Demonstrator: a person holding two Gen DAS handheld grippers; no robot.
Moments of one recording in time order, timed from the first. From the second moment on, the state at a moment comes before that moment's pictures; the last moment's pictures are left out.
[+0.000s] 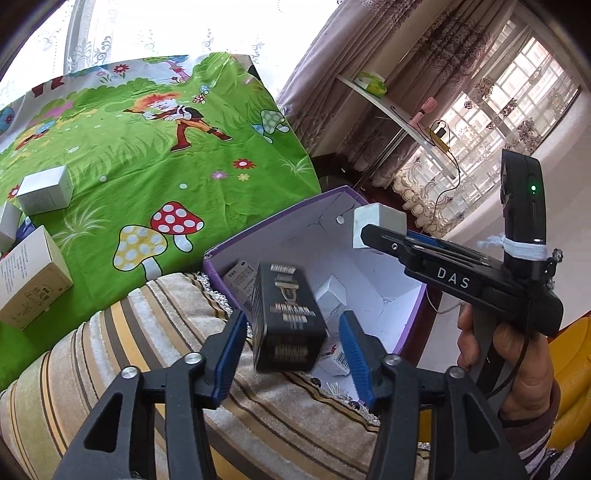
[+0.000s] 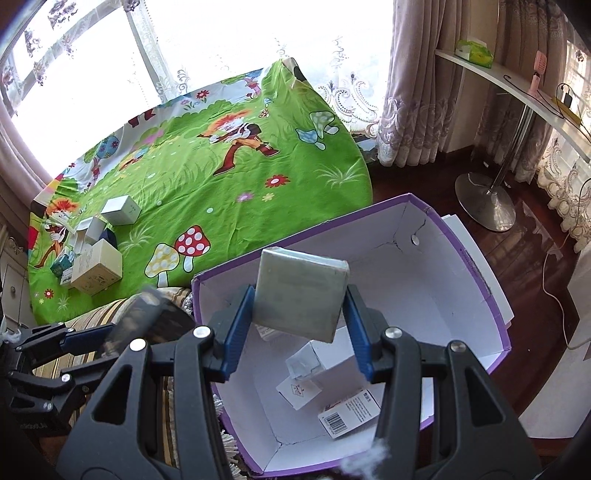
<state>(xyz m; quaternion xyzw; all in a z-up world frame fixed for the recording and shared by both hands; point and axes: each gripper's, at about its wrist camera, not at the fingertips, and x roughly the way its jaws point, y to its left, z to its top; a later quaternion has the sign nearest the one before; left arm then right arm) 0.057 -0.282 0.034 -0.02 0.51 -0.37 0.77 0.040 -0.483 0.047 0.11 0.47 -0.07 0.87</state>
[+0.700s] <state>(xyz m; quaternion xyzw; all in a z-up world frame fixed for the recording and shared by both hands) 0.063 -0.259 0.033 -0.05 0.52 -0.35 0.78 0.042 -0.472 0.043 0.11 0.48 -0.05 0.87</state>
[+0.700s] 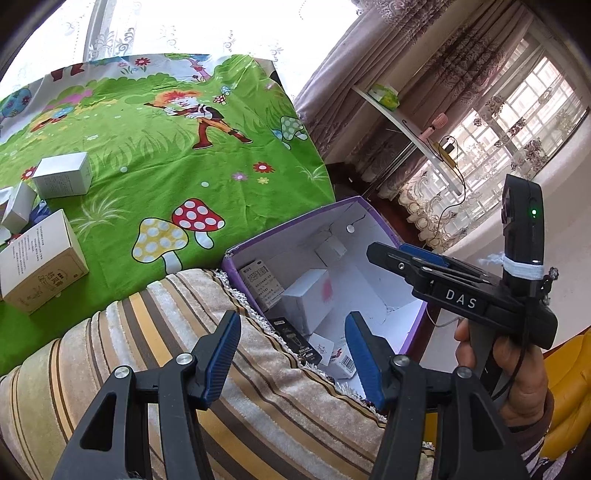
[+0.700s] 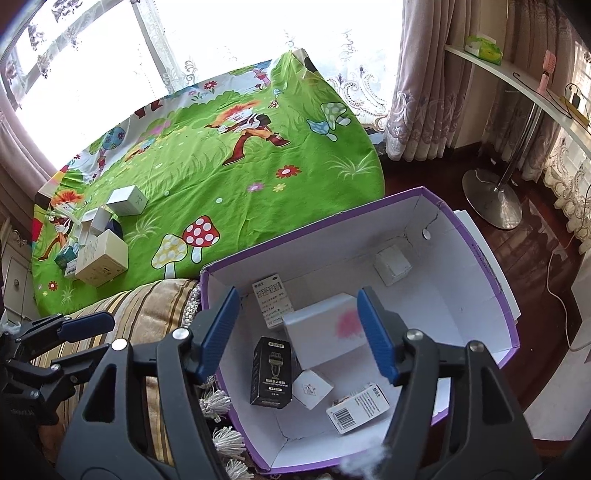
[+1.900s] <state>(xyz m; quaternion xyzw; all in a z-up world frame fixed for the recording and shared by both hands) 0.100 -0.050 0.031 -0.15 0.49 -0.17 0.84 0.081 -0.341 0.040 0.04 0.51 0.07 0.86</state>
